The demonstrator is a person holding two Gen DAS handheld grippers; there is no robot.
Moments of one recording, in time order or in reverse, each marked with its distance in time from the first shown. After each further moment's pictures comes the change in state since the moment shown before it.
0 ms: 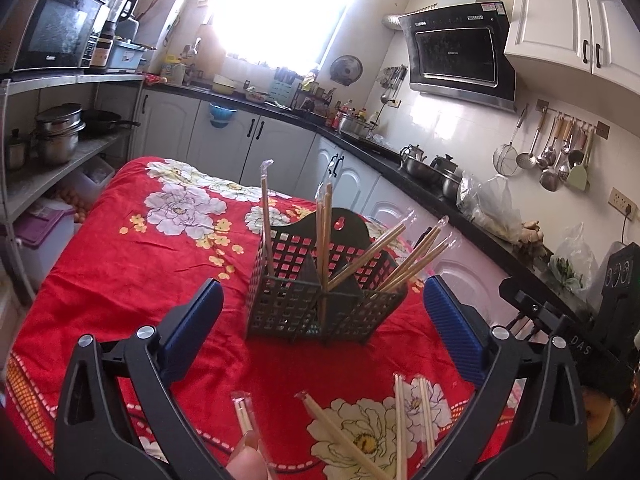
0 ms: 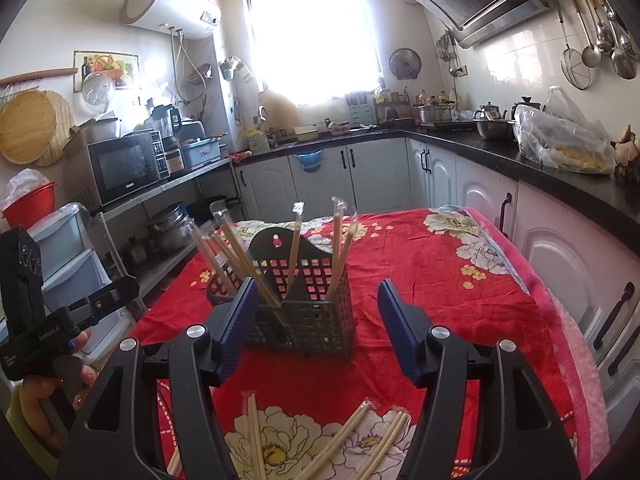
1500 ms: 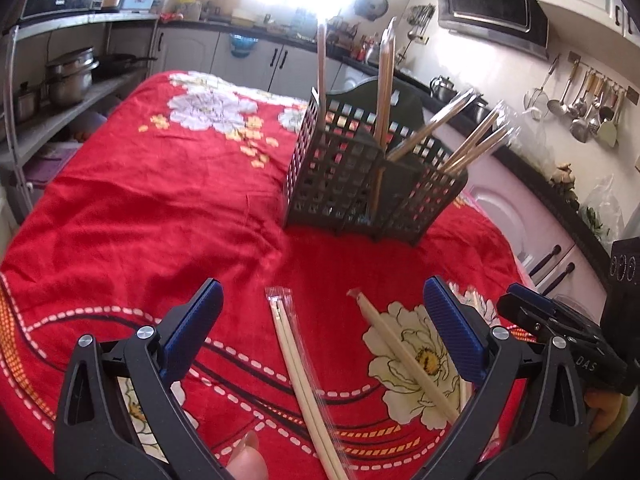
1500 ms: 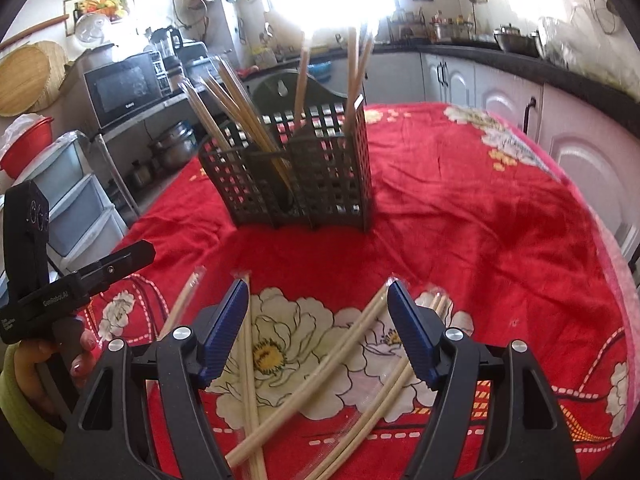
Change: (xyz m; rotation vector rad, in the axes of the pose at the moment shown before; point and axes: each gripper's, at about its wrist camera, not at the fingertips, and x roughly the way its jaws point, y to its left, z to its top) left arm 0.030 0.033 -0.076 -0.026 0.249 0.074; right arm 0.041 0.003 -0.090 0.005 0.310 0.039
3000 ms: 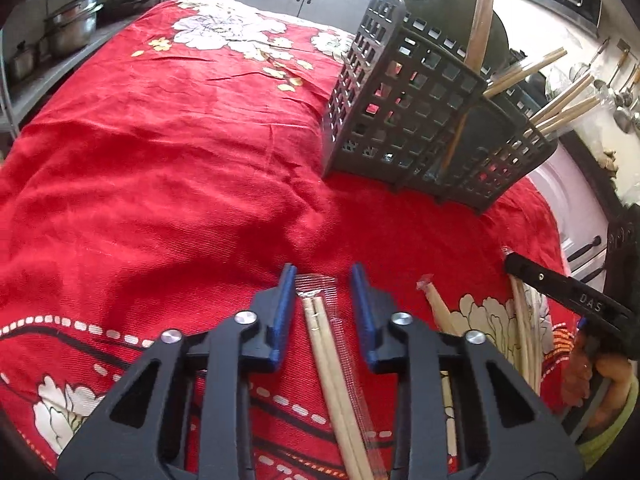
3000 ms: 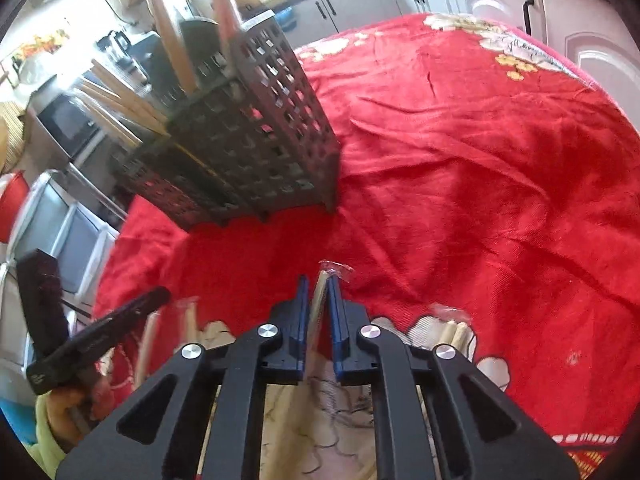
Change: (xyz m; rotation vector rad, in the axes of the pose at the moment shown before) left arm 0.074 0.031 0.003 -0.075 0.233 0.064; right arm 0.083 -0.052 0.020 0.222 0.185 0.076
